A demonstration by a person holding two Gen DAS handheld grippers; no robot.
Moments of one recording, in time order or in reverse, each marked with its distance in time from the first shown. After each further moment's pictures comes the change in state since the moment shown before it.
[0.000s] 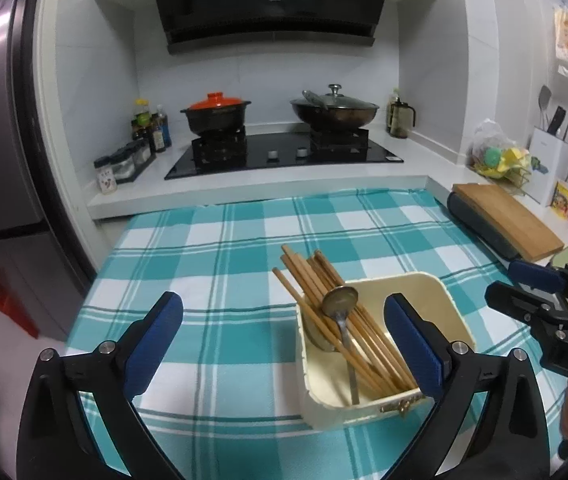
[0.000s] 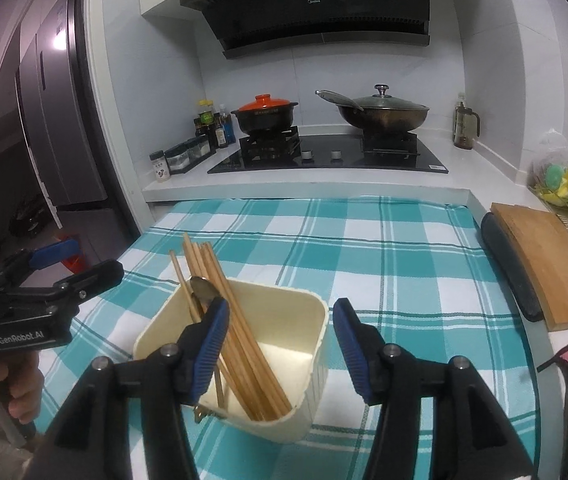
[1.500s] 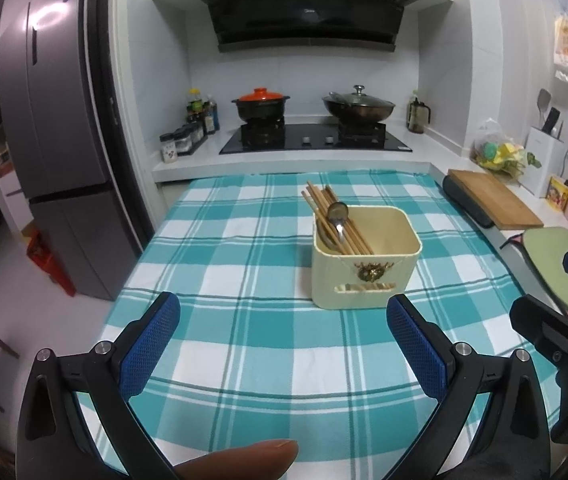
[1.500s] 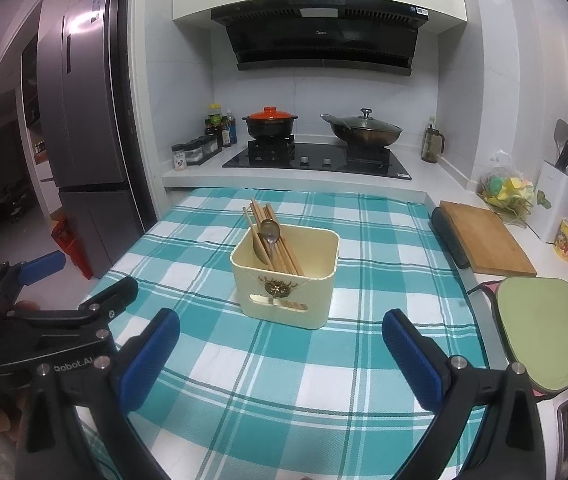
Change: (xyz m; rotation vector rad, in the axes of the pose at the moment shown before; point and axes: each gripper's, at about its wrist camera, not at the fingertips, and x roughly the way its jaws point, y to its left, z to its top) left arm -0.178 -0.005 -0.077 -0.069 0.039 0.112; right arm -0.191 0.100 -0.069 -0.055 -0.008 -0.117
